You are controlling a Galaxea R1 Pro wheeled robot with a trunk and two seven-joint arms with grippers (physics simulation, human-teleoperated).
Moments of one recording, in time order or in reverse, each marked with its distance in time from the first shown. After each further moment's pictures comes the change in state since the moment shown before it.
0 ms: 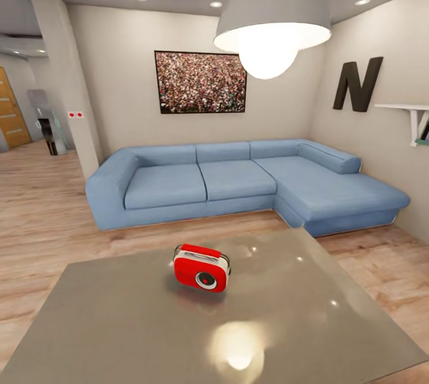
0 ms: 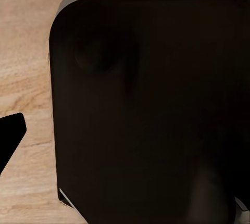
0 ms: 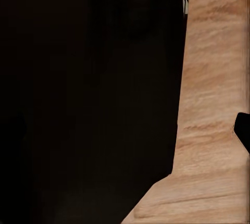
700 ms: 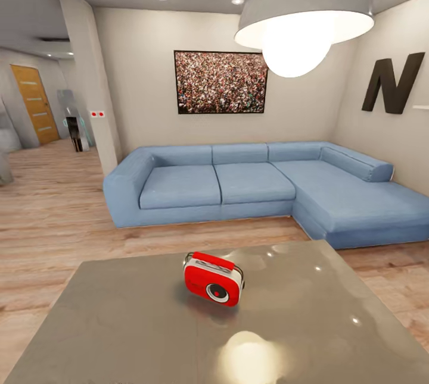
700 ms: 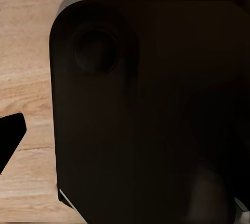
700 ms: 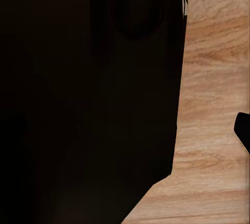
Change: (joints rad) left arm 0.000 0.000 0.000 -0.001 -0.002 -0.002 0.000; right arm 0.000 0.000 0.002 0.000 0.000 -0.003 -0.001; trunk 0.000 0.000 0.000
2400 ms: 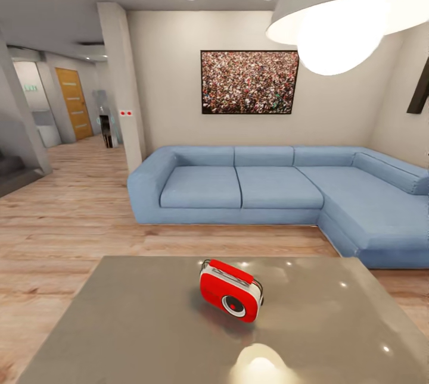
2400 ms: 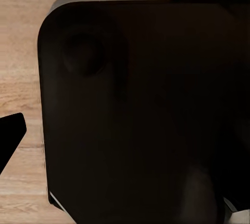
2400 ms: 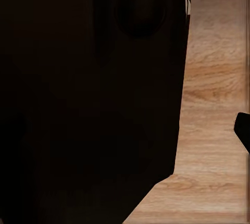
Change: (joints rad) left arm 0.000 -0.014 0.000 0.000 0.000 -0.007 0.000; right arm 0.000 0.000 0.000 0.000 0.000 0.002 0.008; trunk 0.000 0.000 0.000
